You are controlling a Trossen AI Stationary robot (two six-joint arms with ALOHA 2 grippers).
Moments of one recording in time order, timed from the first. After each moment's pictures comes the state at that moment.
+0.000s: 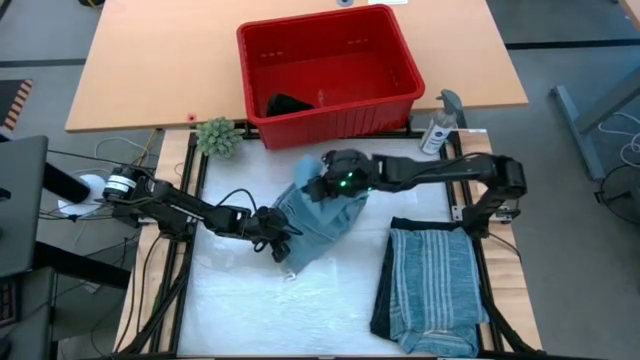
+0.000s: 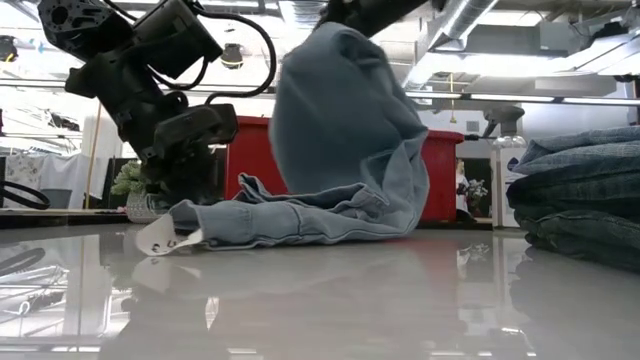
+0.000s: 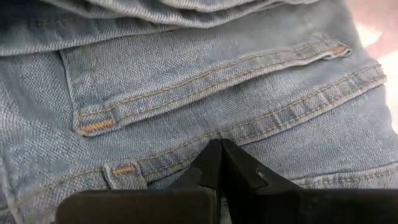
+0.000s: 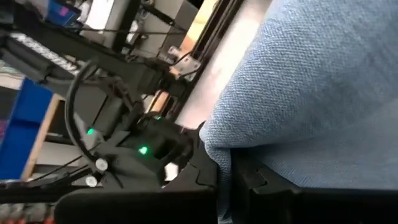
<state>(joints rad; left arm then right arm) -0.12 1.53 0.57 0.09 -0.20 -0.66 -0.08 1.64 1.38 -0.21 0.00 1.01</state>
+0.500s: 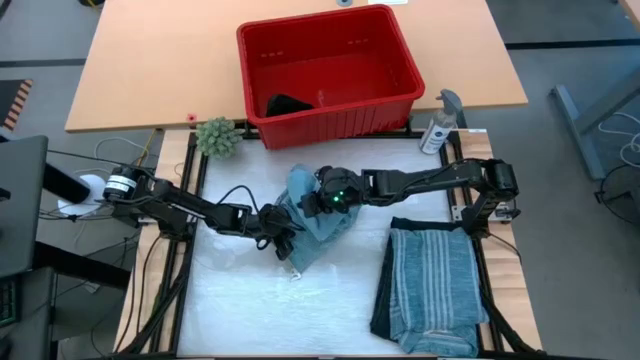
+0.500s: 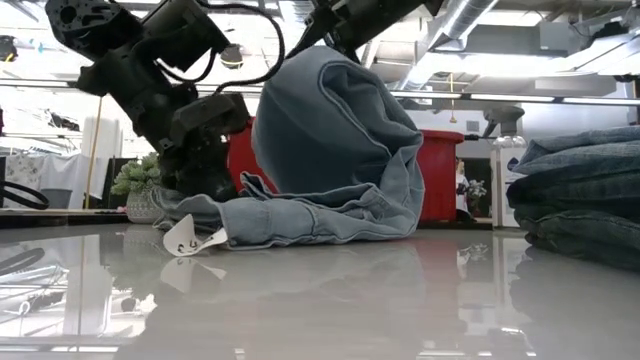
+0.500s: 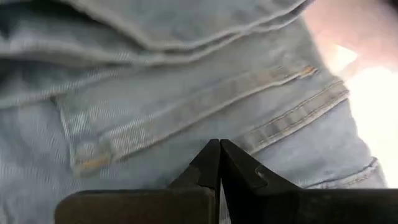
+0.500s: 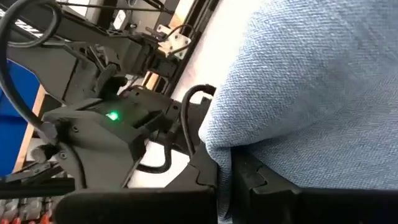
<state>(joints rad) -0.10 1.53 0.59 0.15 -0.19 -0.62 0.00 1.73 1.38 -0.18 0.05 1.08</state>
